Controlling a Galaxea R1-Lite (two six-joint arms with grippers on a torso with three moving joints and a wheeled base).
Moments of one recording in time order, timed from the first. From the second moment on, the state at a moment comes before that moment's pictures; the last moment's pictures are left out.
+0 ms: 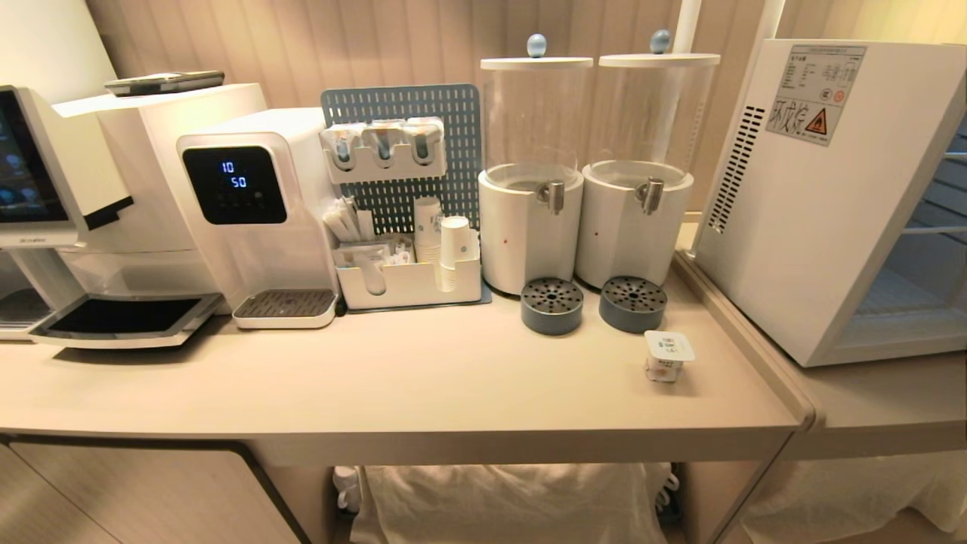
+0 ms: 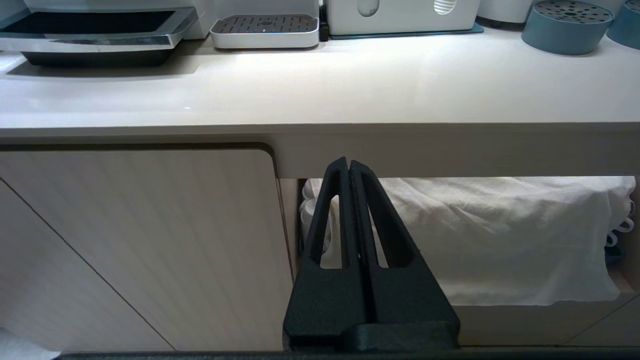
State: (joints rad) left arm 0.00 0.00 -0.03 0.07 0.00 0.00; right arm 0.00 0.10 -0.53 0.27 0.05 0.18
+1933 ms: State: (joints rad) left arm 0.00 0.00 -0.03 0.07 0.00 -0.01; right arm 0.51 2.15 -0.82 -1.01 -0.08 -0.18
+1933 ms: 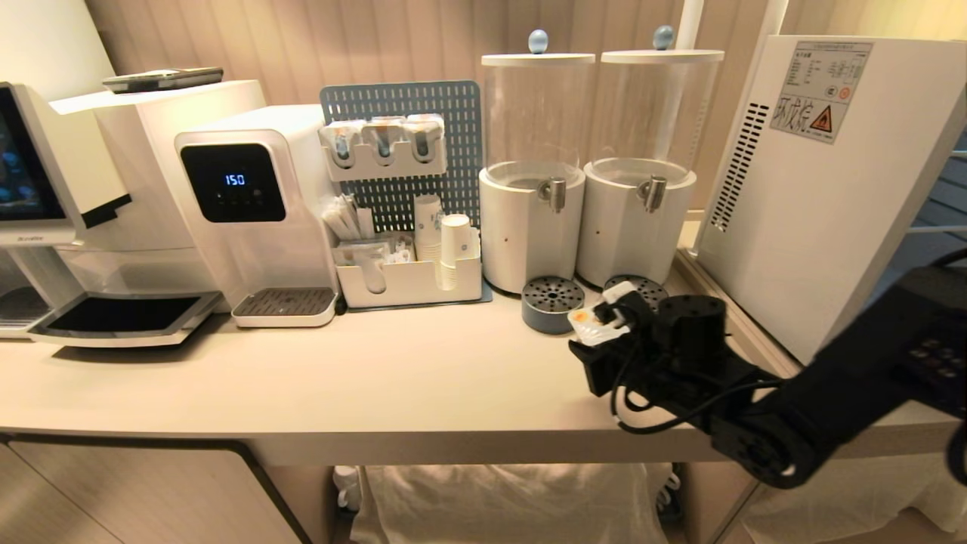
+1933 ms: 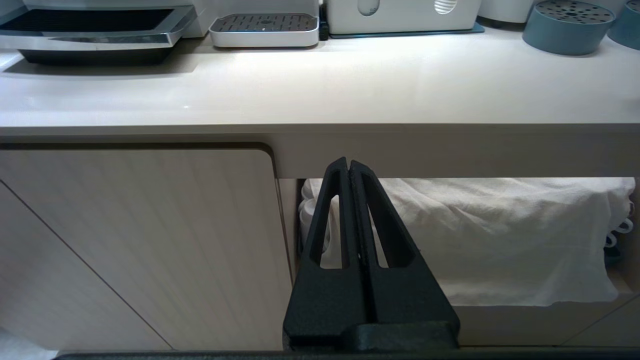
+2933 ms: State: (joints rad) left arm 0.00 0.00 -0.03 0.07 0.00 -0.01; right arm 0.57 2.46 -1.05 -0.95 -0.23 -0.21
